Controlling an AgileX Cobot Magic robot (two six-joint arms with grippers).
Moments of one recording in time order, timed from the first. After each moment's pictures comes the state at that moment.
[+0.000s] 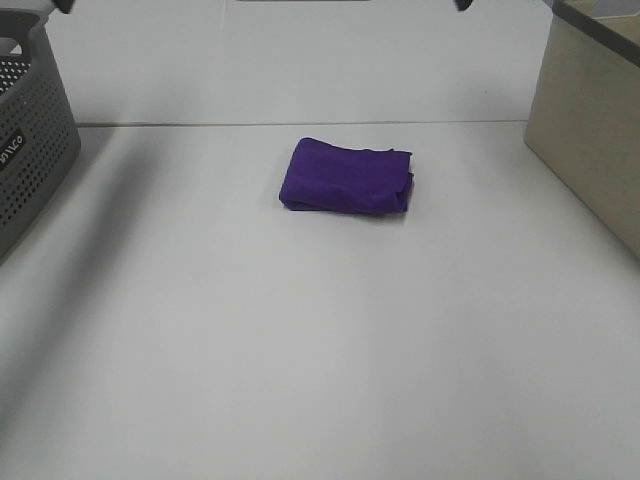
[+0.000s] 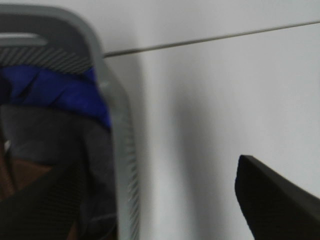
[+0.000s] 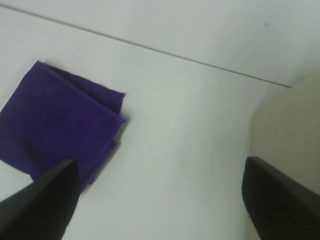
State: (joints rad) left arm -0.02 2.12 -2.24 0.02 1.21 0.07; right arm 0.18 2.15 -2.32 -0.02 1.21 -0.13
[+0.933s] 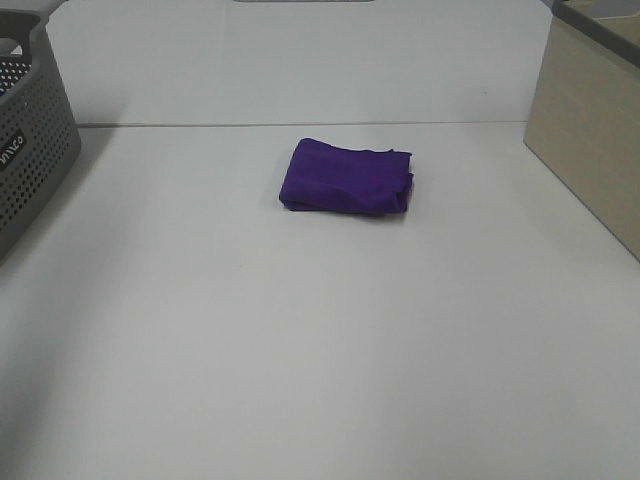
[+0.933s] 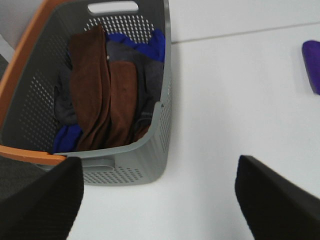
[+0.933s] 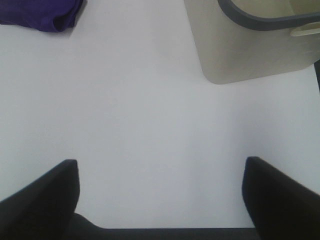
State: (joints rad) left arm 0.05 0.72 -1.00 0.06 0.91 0.10; right arm -0.04 0.65 -0.98 -0.01 1.22 -0.09
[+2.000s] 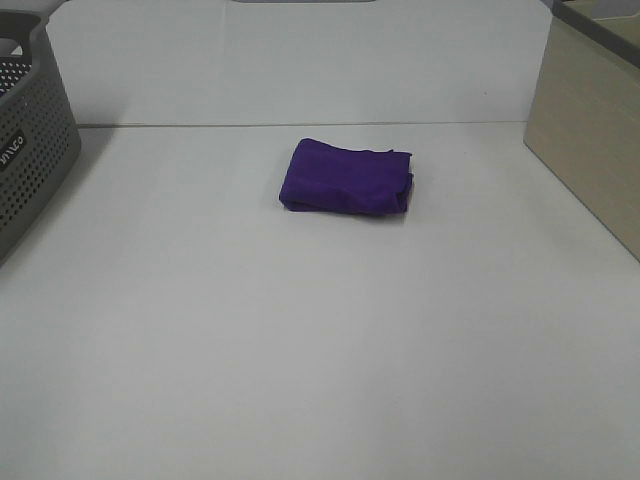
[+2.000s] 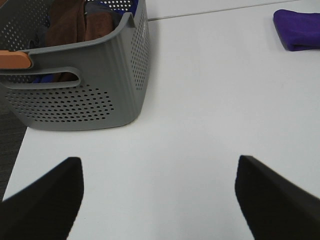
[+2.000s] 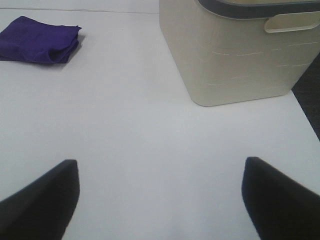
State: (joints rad) left arm 0.05 0.00 -0.51 -0.02 1.05 0.12; right arm -0.04 0.00 -0.51 -0.05 1.06 -0.07
